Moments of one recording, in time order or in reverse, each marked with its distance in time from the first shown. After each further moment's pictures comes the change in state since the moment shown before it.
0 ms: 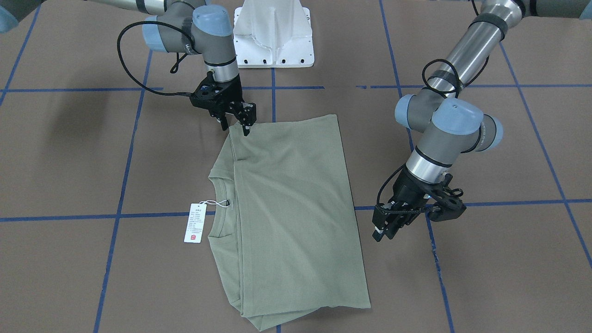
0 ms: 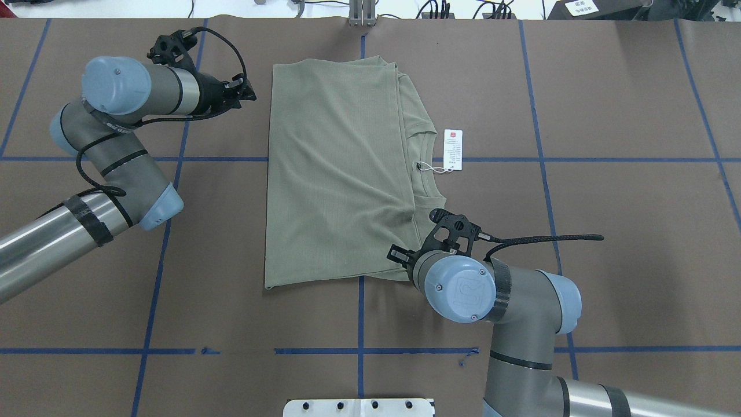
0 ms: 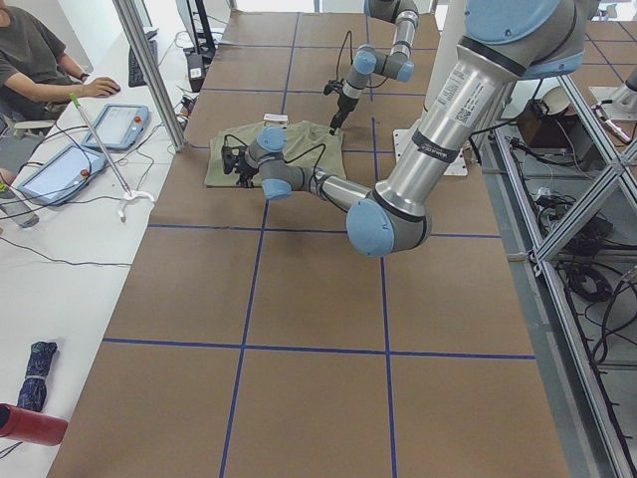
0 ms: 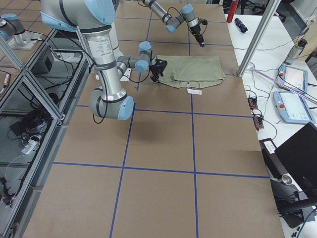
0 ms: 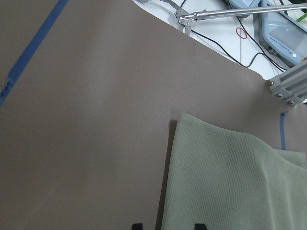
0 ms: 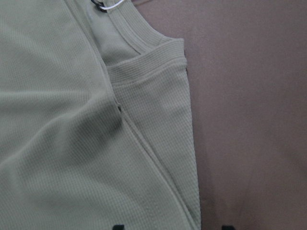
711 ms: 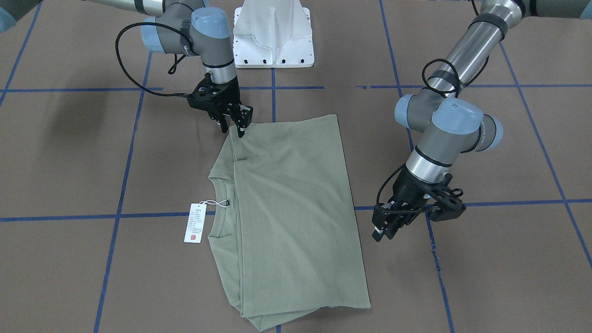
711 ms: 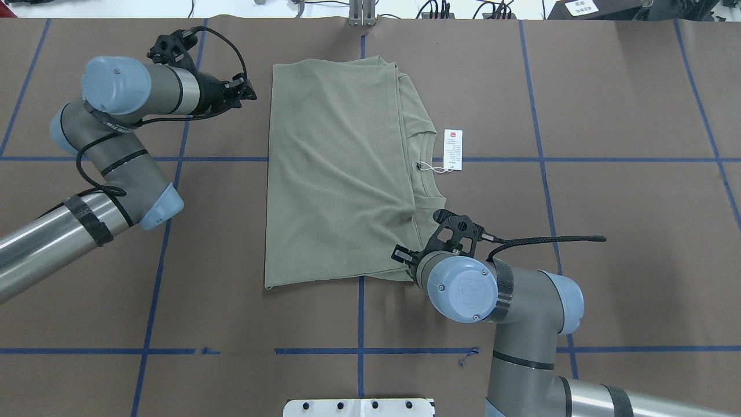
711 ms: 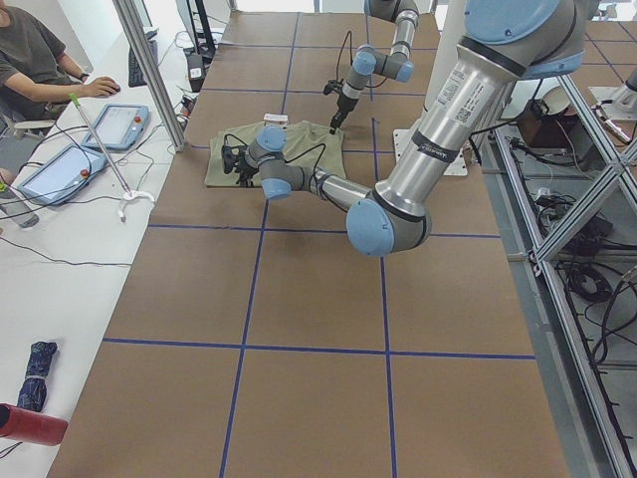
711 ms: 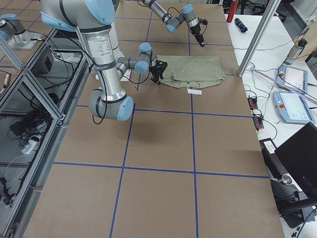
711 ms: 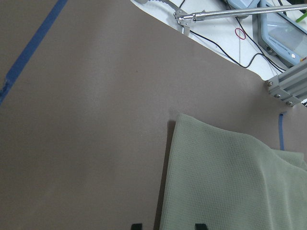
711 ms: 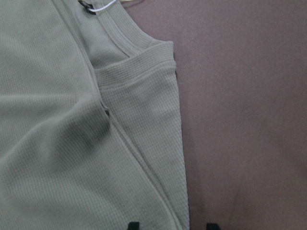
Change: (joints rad) left arm 0.000 0.000 -0.001 -0.001 0.001 0.000; right arm 0.000 -0.008 -0.003 -0.003 -0.003 0.003
